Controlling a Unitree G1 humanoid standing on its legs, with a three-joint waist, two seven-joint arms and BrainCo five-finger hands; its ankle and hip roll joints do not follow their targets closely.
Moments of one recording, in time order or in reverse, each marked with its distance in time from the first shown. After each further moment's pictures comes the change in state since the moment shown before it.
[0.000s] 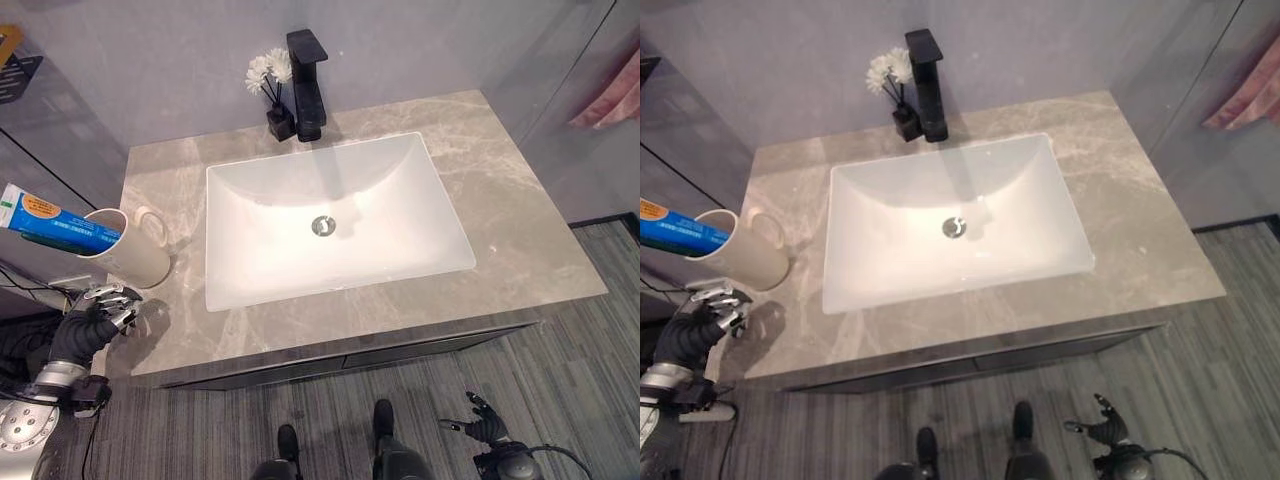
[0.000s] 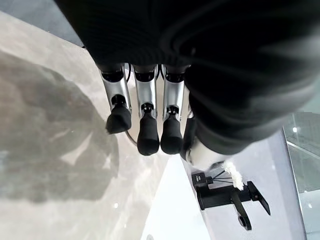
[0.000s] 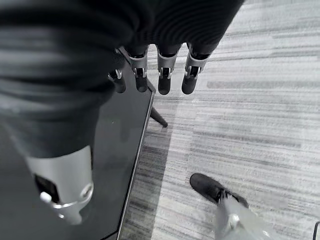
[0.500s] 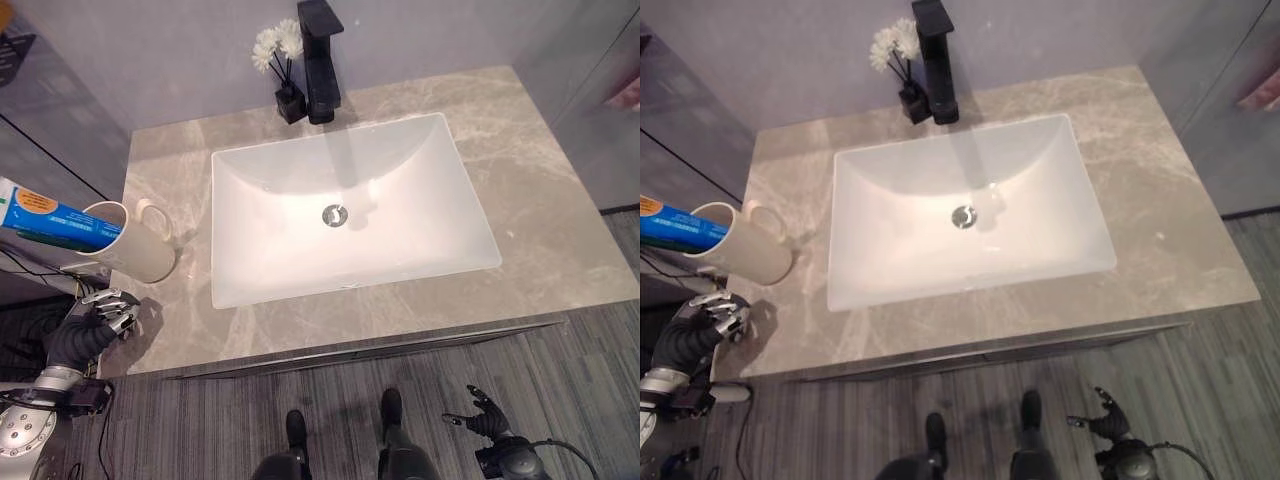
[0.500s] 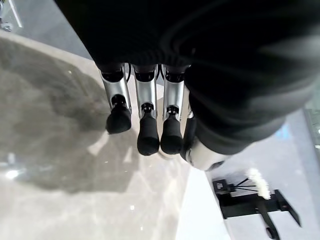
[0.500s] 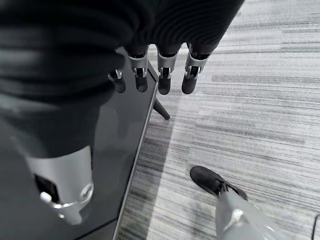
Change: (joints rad) left arm 0.018 0.005 -0.001 0.006 -0.017 0.001 0.005; right arm 0.000 -0.003 0.007 -0.048 0.000 -0.006 -0.001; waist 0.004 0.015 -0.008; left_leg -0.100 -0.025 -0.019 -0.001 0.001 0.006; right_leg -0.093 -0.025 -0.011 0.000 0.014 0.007
